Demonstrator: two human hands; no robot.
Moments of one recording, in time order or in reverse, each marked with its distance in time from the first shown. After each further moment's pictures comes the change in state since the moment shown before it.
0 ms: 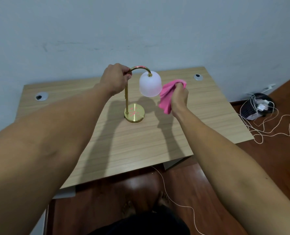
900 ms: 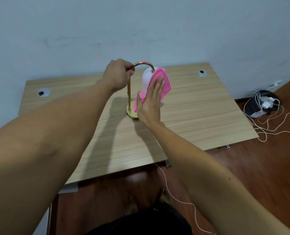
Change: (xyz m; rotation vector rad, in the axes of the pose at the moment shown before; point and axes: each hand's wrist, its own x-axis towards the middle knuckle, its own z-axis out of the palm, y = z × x) left_hand 0.002 -0.002 0.002 -0.006 0.004 0.004; right_hand -0.061 0.064 0.069 -0.572 -0.188 -0.614
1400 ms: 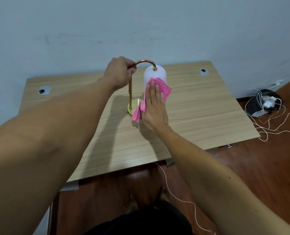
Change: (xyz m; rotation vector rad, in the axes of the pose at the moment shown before) left_hand 0.002 -0.001 0.001 -0.008 0.001 -0.013; right_hand -0.017 0.042 -0.006 -0.525 -0.185 -0.283
